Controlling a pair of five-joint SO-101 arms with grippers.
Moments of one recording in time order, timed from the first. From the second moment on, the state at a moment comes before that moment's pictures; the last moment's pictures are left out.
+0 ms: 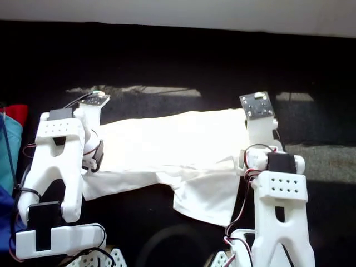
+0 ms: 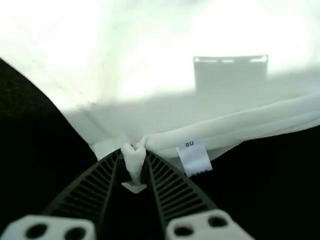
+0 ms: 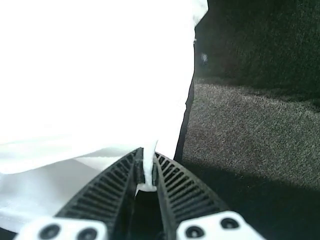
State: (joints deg) left arm -15.3 -6.9 34.3 72.9 -23.4; right arm -1.1 -42.9 51.0 63.0 17.3
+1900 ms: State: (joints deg) left arm -14.0 22.5 11.1 70.4 -15.4; right arm -5.5 7.9 23.0 50.6 10.5
